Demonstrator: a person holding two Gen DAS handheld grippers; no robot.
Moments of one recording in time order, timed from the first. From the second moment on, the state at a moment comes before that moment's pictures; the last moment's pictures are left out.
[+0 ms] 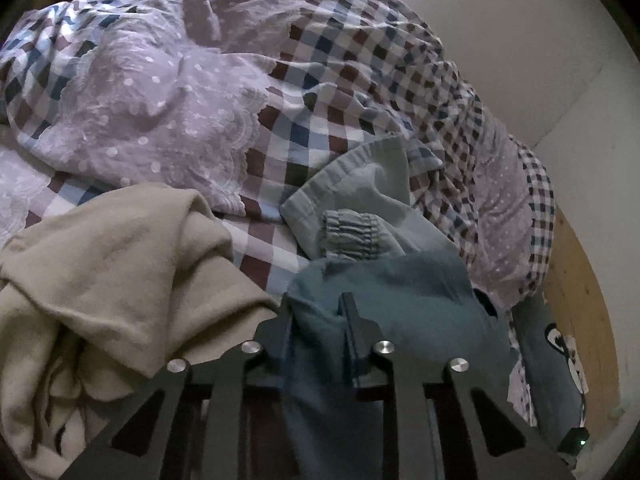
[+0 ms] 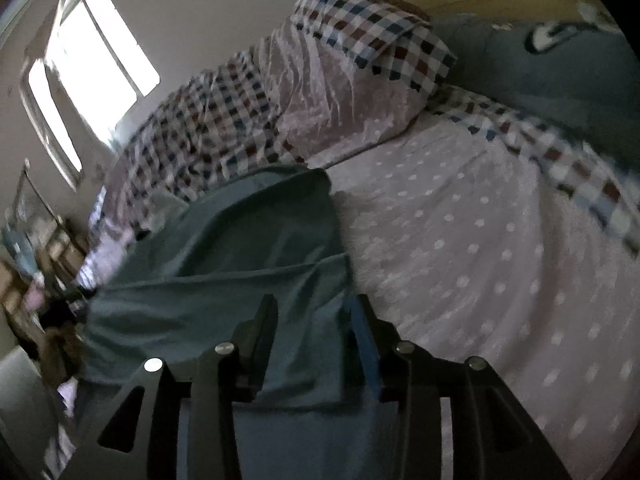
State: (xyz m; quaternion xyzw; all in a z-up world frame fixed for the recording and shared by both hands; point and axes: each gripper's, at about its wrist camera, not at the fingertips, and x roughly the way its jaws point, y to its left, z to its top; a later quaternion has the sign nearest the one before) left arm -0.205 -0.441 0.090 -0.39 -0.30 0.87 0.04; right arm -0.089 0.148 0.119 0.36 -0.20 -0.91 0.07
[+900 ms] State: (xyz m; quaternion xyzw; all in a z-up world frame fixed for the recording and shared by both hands) left arm -0.193 -0.456 0.103 -0.32 -0.28 0.90 0.01; right arm -0.161 0.112 0.143 0.38 0.00 -0.92 0.12
